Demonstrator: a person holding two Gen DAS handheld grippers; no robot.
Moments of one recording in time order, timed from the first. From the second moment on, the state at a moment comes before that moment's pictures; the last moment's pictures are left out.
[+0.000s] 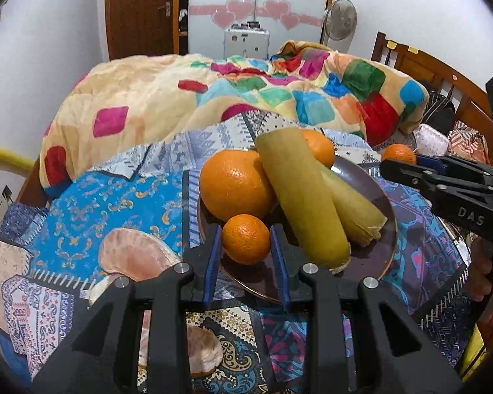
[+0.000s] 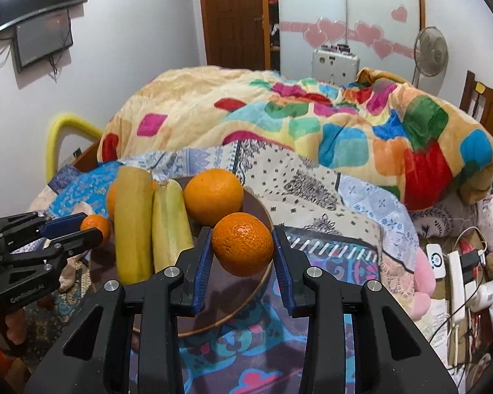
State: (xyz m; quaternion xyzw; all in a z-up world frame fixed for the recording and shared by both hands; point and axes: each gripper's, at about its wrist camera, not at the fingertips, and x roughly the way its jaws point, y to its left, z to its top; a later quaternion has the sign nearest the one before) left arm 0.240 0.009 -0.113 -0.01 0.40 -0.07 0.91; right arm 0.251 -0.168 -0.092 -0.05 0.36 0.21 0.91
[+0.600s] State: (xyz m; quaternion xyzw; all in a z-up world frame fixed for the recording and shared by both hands) left arm 0.242 -0.001 -0.114 0.01 0.41 -0.07 0.91; right arm 0.266 -0.154 -0.112 -0.08 0.40 0.21 0.89
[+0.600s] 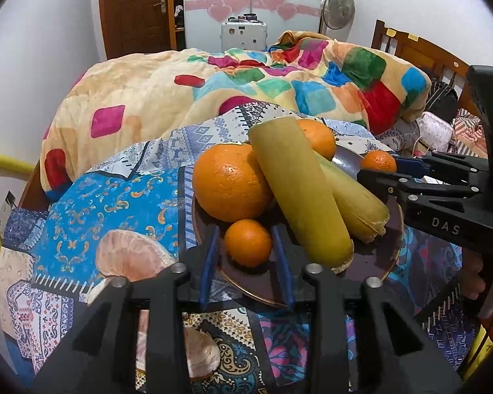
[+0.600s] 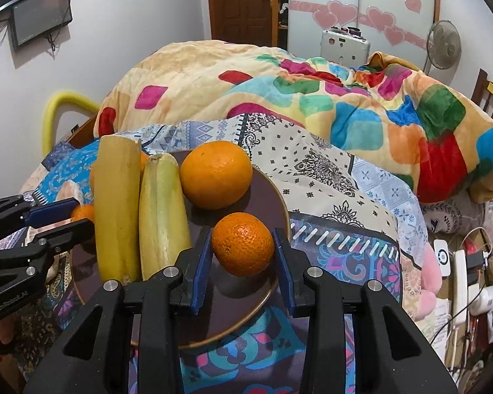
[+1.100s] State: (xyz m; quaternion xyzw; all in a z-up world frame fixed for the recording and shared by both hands) left arm 0.201 0.018 -0.075 0.00 0.37 -0.05 0.93; right arm 0.219 -0.159 -0.072 -0.07 0.35 0.23 0.91
